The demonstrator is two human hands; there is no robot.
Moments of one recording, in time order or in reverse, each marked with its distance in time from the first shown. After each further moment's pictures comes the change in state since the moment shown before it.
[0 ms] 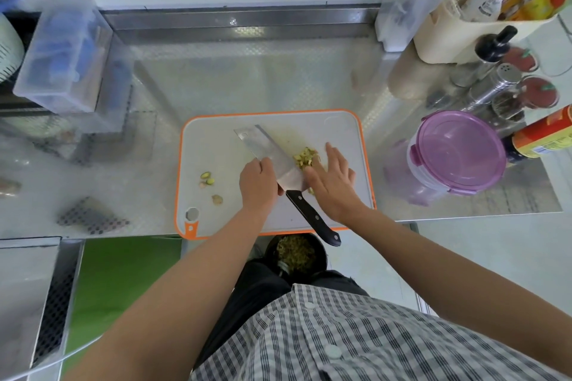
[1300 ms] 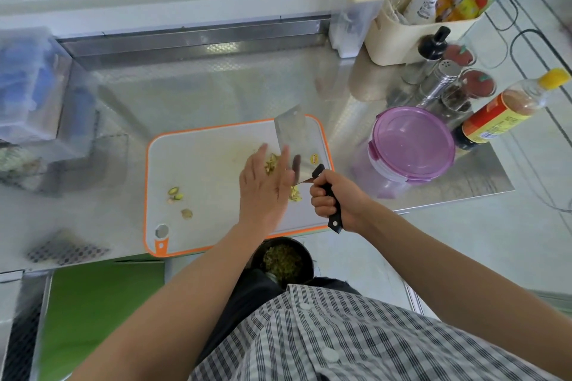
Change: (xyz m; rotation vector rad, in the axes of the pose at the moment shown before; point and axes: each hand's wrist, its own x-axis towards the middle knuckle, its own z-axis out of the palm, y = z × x) left_hand -0.041 0.008 0.040 0.771 -0.084 0.613; right_hand -0.042 0.021 -0.058 1.511 -0.230 0.601
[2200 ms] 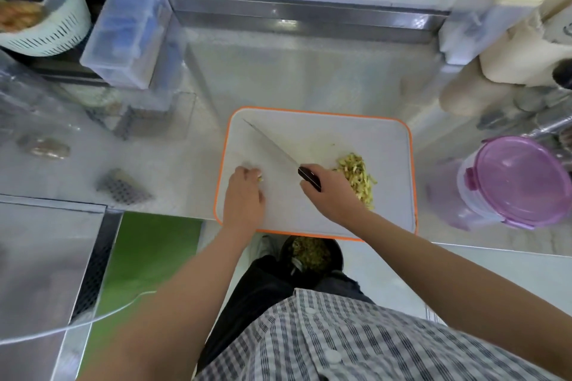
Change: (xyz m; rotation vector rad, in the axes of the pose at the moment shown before) left_hand -0.035 -0.154 -0.036 -0.014 -0.009 -0.376; right_hand 0.083 0.047 0.106 -1.410 0.029 -0.622
